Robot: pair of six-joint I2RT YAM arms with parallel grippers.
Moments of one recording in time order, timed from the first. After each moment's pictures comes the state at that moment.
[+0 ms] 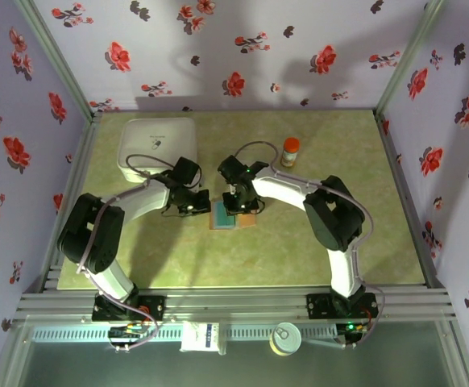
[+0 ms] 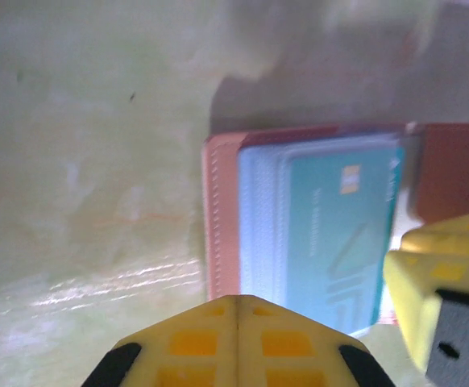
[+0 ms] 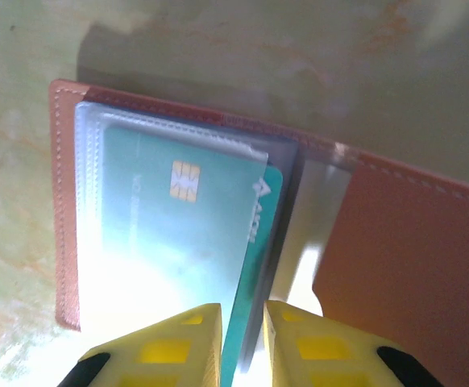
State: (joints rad) left arm -0.53 1.67 1.00 -0.48 0.31 -0.59; right arm 0.79 1.98 1.43 -0.77 -0.16 0.57
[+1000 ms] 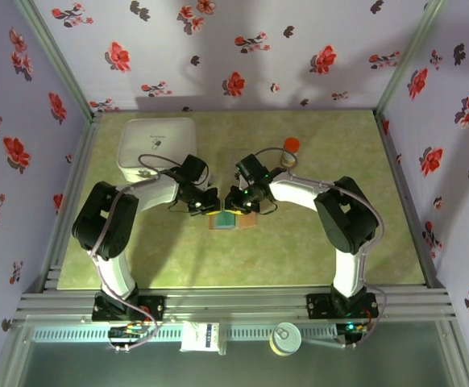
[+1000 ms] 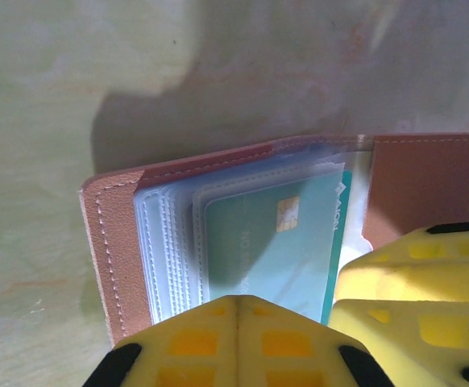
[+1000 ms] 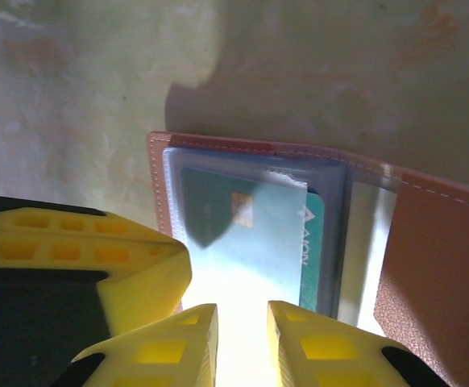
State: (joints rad) left arm -0.54 1.81 1.07 -0.45 0.45 -0.62; right arm 0.69 1.91 1.22 -0.42 -0.45 0.76
